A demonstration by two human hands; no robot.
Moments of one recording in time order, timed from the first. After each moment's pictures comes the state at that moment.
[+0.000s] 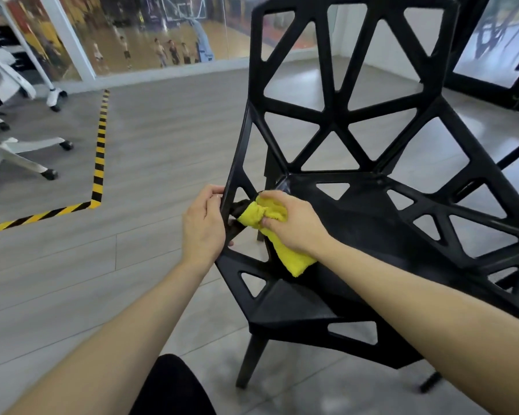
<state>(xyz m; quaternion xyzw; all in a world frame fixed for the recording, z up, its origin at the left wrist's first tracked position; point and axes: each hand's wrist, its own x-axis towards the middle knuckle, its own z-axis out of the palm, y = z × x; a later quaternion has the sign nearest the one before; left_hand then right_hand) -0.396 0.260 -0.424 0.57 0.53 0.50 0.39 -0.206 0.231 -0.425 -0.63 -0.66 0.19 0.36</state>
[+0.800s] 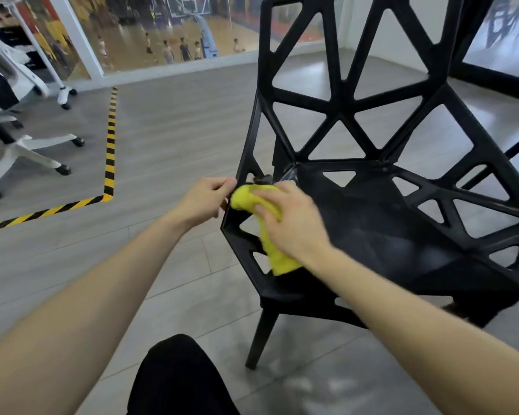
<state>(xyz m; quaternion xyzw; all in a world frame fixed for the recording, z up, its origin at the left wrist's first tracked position) -0.435 0.299 -0.403 0.73 0.50 0.25 0.39 -0.254 0.179 -0.408 -0.62 -0.69 0.09 0.37</state>
